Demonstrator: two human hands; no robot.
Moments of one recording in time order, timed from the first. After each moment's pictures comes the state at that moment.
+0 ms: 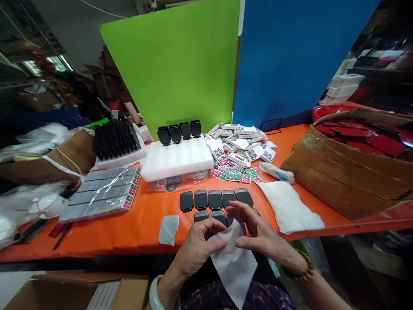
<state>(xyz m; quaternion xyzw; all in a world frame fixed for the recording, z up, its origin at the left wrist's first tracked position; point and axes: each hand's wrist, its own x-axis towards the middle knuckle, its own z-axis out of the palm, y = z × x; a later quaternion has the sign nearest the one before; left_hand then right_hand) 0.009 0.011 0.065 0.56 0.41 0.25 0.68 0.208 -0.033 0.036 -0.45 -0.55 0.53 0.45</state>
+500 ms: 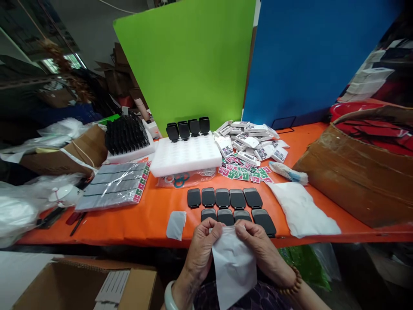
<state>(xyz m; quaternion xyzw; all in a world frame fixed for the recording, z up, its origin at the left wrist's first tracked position) 0.011 -0.006 0.035 0.30 0.42 0.40 0.76 0.165 -0.037 0.003 -0.41 -0.30 0.69 0.52</state>
